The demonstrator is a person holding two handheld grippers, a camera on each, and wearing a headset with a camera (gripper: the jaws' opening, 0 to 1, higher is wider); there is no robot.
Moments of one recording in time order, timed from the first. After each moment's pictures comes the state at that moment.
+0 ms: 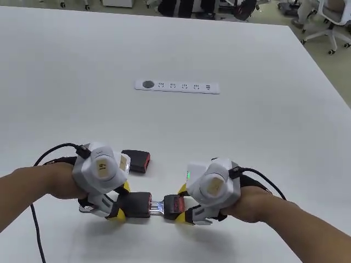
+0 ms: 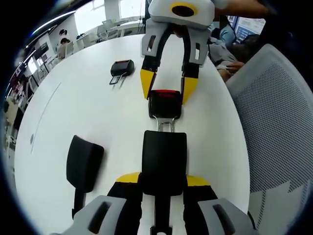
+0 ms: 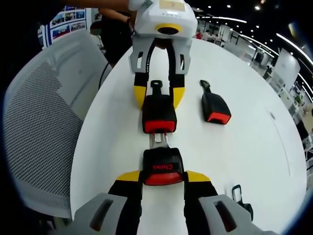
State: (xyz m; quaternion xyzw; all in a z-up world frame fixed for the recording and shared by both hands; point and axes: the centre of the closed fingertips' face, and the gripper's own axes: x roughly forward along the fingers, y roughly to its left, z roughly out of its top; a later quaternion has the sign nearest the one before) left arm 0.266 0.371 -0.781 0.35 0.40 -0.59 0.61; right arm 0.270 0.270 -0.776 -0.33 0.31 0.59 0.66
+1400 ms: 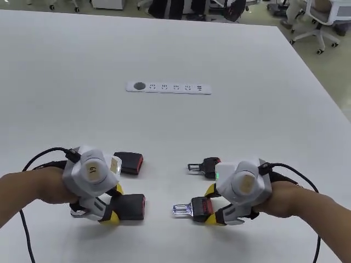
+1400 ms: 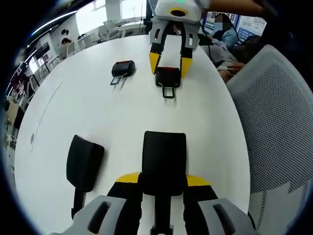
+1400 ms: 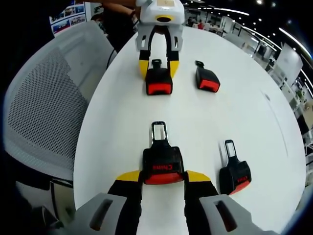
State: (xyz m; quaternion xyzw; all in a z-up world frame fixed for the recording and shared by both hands) left arm 0.266 0.371 -0.781 0.34 0.40 -0.59 0.62; right arm 0.266 0.192 -0.778 -0.36 0.35 0.58 0.64
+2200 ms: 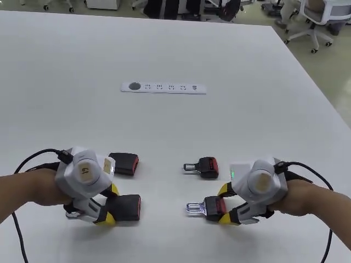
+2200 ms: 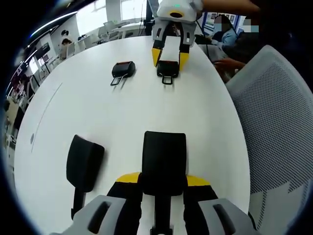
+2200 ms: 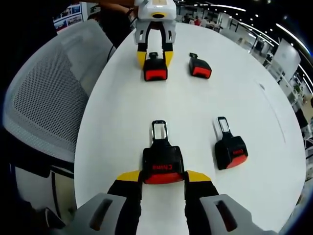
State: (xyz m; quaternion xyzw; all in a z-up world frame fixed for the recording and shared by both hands) left arm 0.262 0.367 -0.777 0.34 0.39 -0.59 0.62; right arm 0.266 0.157 -0.779 -0.36 0.37 0.57 0.65
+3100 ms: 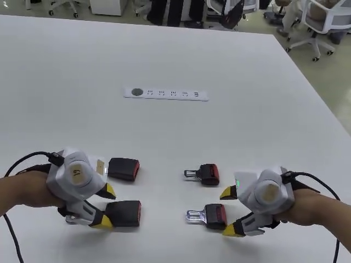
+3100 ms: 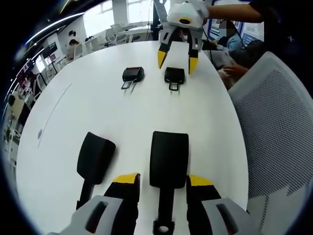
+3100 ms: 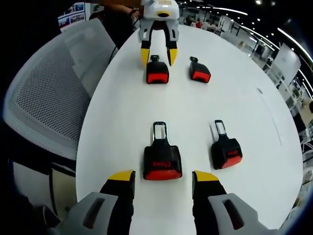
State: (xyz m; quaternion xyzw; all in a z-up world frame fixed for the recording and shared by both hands) left arm 0.271 0.379 -0.759 0.32 0.38 -0.57 0.65; right arm 0.269 0.152 -0.769 -0.36 0.35 0.57 0.65
